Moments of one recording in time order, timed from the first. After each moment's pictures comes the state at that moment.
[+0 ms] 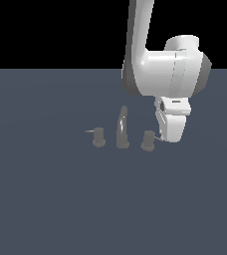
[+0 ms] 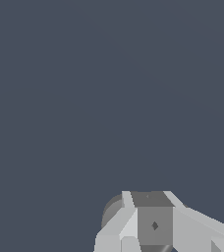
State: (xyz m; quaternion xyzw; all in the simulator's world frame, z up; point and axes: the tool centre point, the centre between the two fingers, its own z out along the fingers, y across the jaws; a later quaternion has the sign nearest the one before) arm -0.006 -0.176 0.069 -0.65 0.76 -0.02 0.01
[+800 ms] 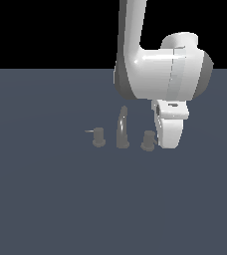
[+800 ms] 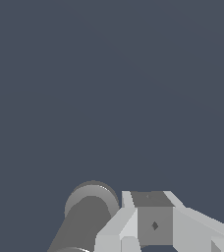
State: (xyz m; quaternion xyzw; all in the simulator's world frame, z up) arm -0.038 -0.157 0.069 -0.64 0.77 -0.01 0.00
